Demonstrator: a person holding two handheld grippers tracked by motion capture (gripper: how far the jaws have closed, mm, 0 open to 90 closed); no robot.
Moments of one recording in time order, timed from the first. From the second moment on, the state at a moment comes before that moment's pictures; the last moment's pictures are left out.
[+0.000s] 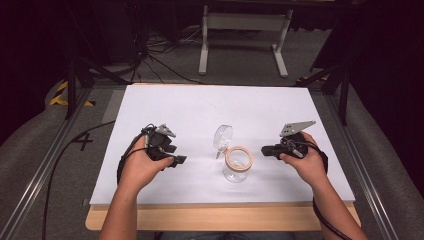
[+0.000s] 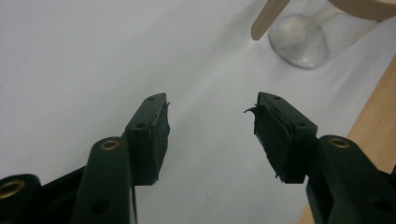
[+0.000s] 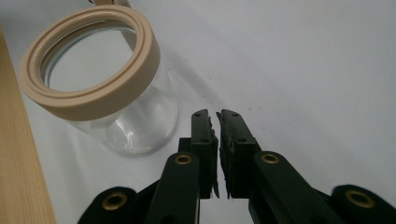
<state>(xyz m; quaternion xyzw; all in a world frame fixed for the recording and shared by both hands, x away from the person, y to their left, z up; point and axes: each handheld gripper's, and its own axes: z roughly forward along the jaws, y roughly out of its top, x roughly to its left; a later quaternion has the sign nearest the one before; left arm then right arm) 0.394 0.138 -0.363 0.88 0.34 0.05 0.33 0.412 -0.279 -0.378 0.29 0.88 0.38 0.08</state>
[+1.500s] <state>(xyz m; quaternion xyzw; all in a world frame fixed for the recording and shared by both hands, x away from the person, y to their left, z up) 0.393 0.132 -0.363 0.88 0.33 0.05 0.33 0.416 -0.244 -0.409 0.25 0.90 0.36 0.03</state>
